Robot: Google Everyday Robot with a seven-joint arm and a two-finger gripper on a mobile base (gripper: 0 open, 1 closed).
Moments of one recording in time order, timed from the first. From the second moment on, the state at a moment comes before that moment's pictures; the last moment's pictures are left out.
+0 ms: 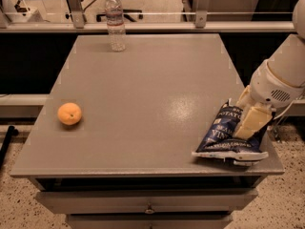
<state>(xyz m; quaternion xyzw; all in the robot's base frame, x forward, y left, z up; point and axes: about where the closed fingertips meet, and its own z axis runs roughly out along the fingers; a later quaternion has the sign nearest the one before) 0.464 -0.232 0.845 -0.59 0.80 0.07 0.12</state>
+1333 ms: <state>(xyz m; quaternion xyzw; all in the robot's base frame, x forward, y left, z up) 0.518 -0.233 0.943 -0.58 0.78 0.08 0.20</state>
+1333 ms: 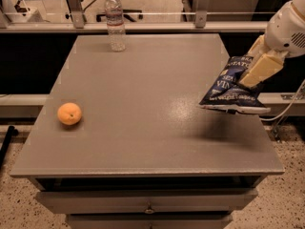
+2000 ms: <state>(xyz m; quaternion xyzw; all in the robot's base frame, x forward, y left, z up) 0.542 -0.163 0.930 -0.59 0.75 0.10 0.26</state>
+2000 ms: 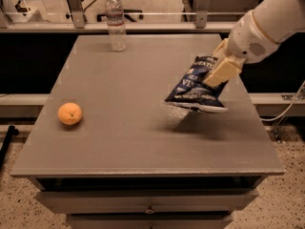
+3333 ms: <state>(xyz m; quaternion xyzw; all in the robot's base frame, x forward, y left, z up) 0.574 -0.030 0.882 -0.63 0.69 0.21 0.30</state>
